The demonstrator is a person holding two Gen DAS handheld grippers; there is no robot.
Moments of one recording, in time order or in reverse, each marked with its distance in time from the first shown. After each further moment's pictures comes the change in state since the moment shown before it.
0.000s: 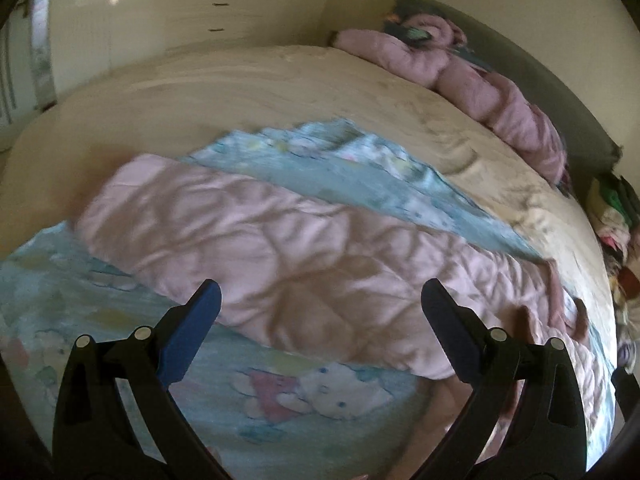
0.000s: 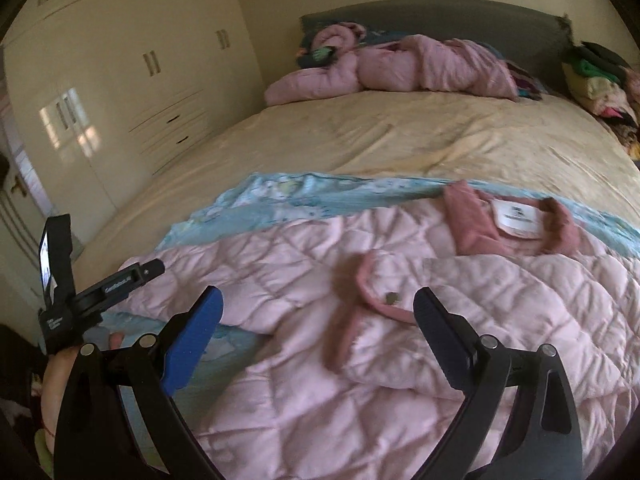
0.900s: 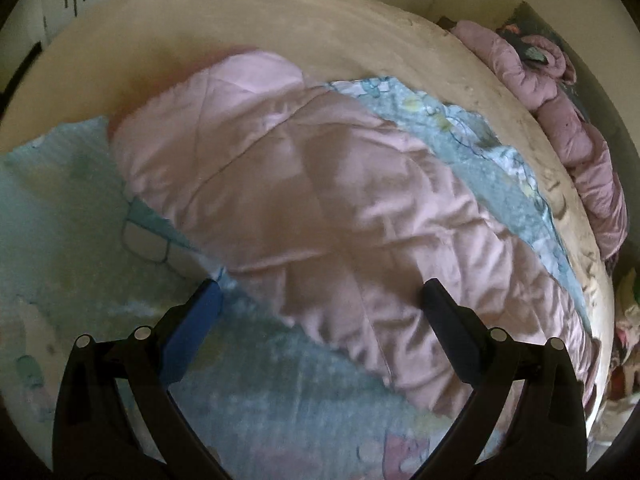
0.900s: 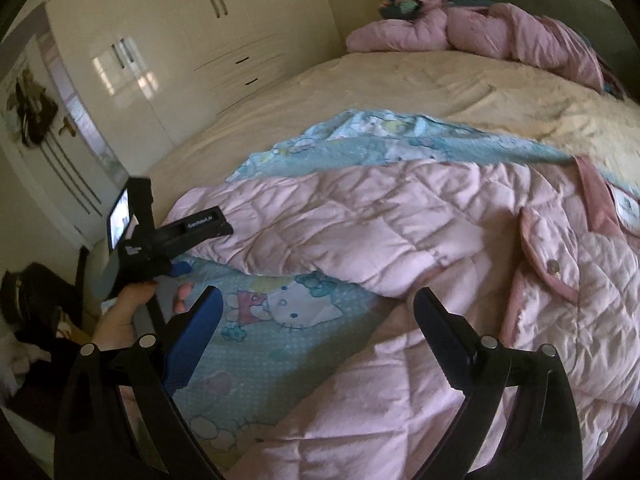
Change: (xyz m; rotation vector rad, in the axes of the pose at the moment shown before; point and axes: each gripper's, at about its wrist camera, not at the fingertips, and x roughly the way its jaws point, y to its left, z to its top) left arm 0.076 0.117 -0.006 -0.330 0.136 0.121; right arm 0.058 0.070 -0.032 -0.074 0.165 0.193
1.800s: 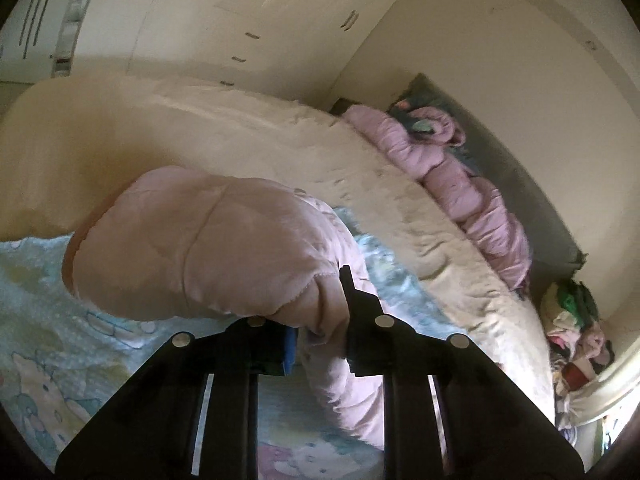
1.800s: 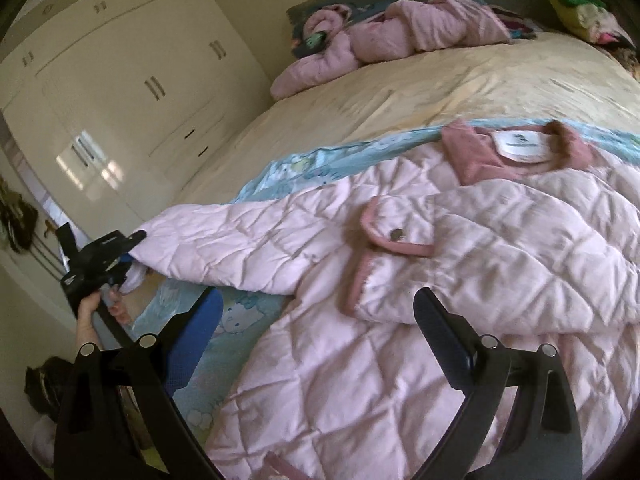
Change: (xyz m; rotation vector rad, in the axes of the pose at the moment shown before) left arm -0.123 -0.047 0.011 0.085 -0.312 -0.364; right arm -0.112 -0.109 -0.044 0.298 -0.170 -0.040
